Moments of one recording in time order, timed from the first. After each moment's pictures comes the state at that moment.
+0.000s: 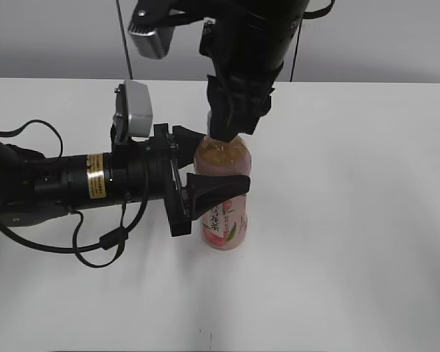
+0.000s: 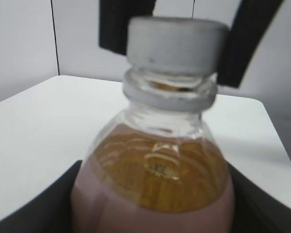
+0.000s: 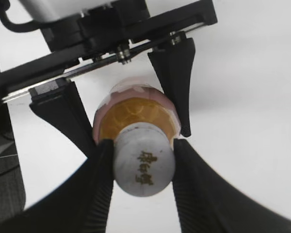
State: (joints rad) left arm -0.40 2.04 -0.80 1.05 -1.24 -0.40; right arm 0.74 1.88 -1.74 0.08 1.23 -0.89
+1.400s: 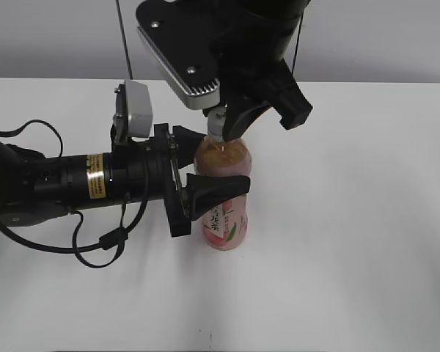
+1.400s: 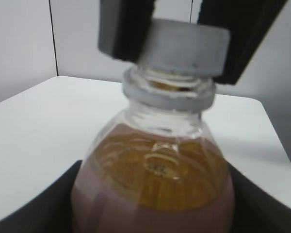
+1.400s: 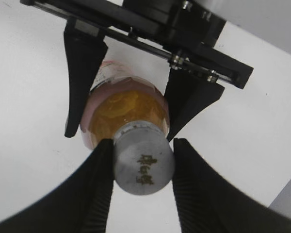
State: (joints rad) left arm -0.40 2.04 -0.80 1.06 -1.24 -0.40; right arm 0.74 1.88 -1.75 0.10 1.23 -1.59
